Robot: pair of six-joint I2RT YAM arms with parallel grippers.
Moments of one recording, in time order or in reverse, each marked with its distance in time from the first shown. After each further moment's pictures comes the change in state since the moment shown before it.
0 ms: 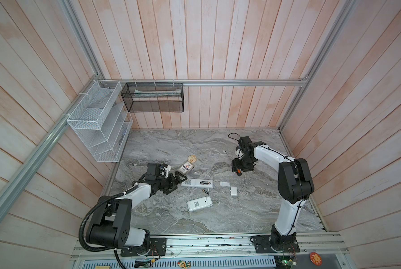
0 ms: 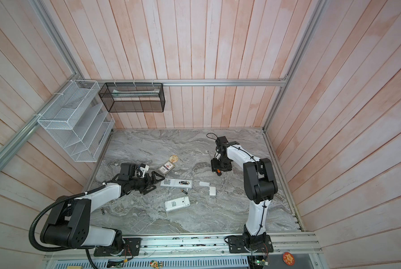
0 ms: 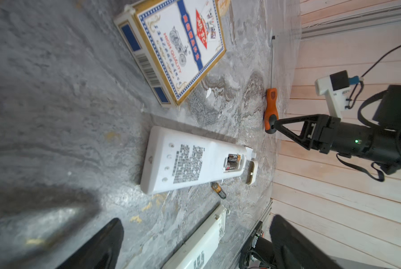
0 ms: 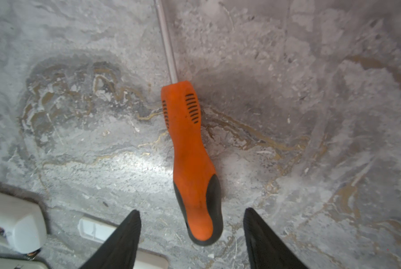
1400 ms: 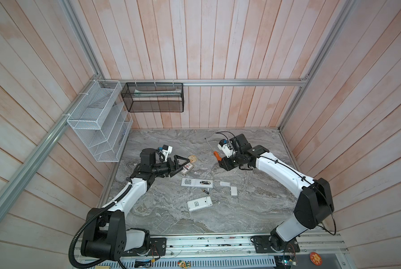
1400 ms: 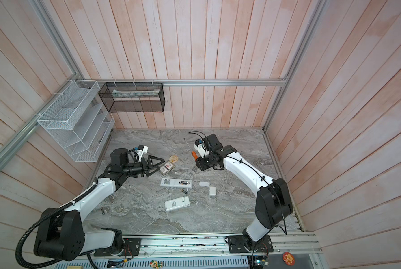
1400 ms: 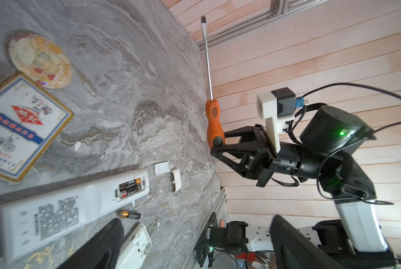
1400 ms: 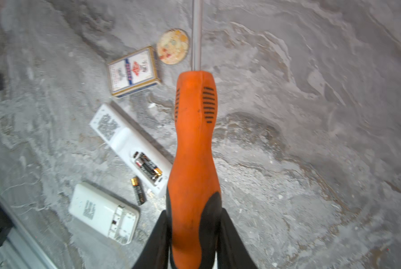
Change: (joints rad) left arm 0.017 -0.076 0.183 0.154 0.264 -0.106; right arm 0.276 -0.339 -0.057 0.150 -0.143 -0.137
